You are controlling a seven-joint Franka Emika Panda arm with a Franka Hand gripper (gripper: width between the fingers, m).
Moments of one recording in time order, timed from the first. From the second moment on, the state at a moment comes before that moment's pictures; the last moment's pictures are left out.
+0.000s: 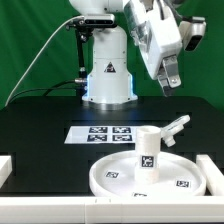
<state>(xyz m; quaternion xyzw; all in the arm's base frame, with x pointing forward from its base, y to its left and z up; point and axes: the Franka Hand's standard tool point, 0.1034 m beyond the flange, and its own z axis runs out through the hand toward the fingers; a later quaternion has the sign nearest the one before) 0.509 0.087 0.145 -0.69 0.68 -0.06 0.23</state>
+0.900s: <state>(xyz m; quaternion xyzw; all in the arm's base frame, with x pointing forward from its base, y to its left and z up) 0.491 0.095 0.101 -0.77 0.61 -0.07 0.18</state>
